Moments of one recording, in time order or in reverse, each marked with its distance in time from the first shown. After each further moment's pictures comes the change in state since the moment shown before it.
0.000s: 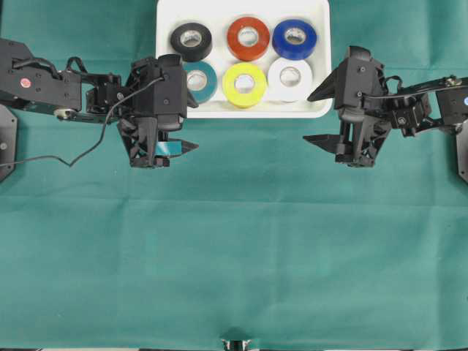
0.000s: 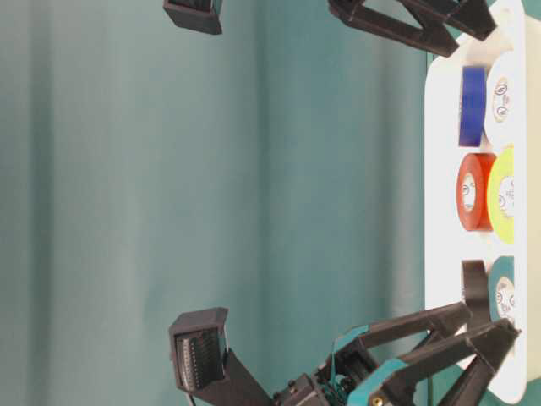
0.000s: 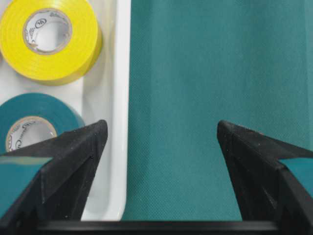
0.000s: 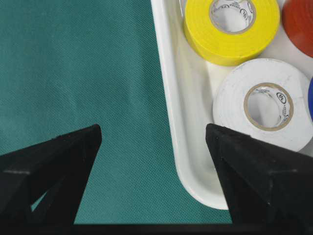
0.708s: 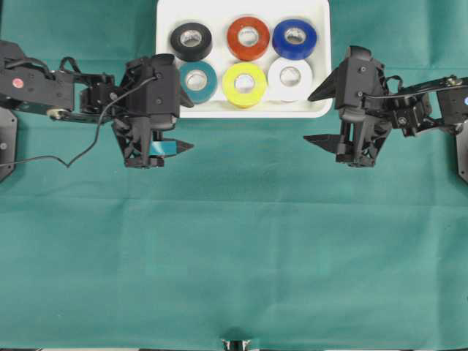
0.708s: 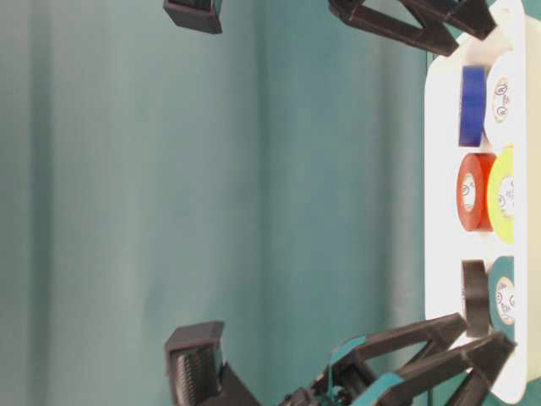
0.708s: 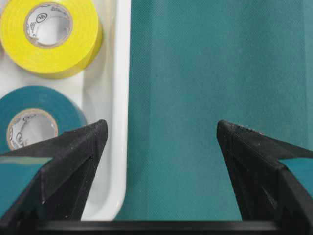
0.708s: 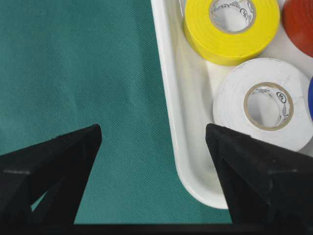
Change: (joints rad) left arm -0.002 -0.037 0.034 0.000 -0.008 0.000; right arm 0.000 -0.009 0.008 0.002 0.002 0.000
